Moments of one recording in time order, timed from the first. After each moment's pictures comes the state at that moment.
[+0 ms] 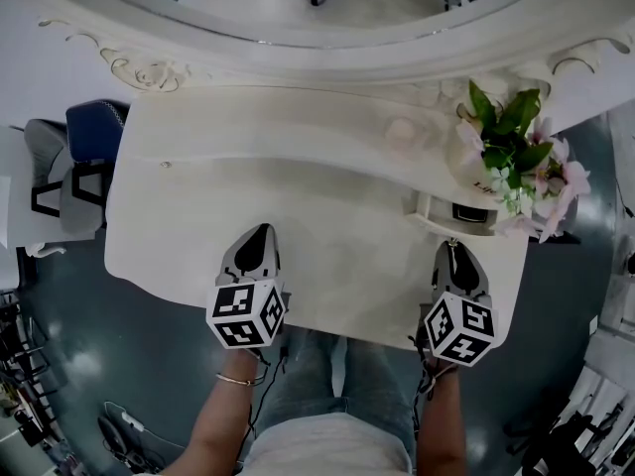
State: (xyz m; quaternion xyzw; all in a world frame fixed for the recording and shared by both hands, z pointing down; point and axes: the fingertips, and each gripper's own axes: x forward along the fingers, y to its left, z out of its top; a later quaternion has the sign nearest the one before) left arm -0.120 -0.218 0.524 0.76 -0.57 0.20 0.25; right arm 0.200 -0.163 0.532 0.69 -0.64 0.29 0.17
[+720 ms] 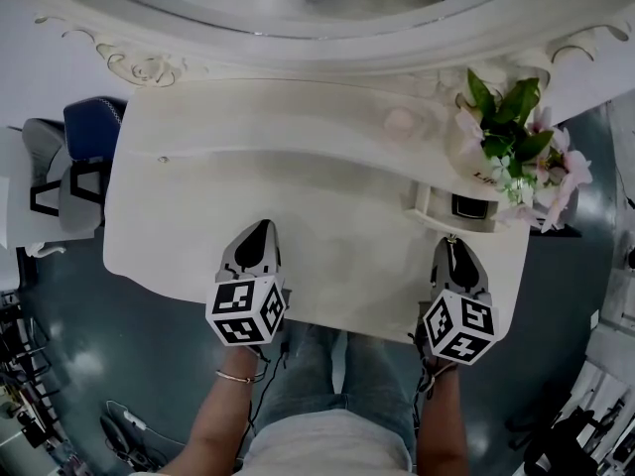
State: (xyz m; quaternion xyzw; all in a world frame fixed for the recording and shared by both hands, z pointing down) left arm -0.117 -0.213 0.526 0.76 -0.56 0.20 0.25; right arm 0.196 -0.155 0.531 0.69 -0.64 0.29 0.17
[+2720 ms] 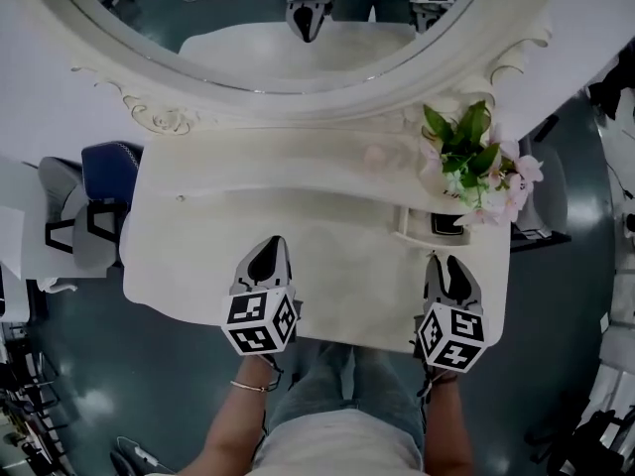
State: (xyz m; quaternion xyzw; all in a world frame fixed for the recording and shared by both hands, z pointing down) left arm -0.092 -0.222 0.474 0.78 -0.56 0.17 0.23; right arm 0.201 -0.143 0.495 0.70 -0.64 0.27 0.16
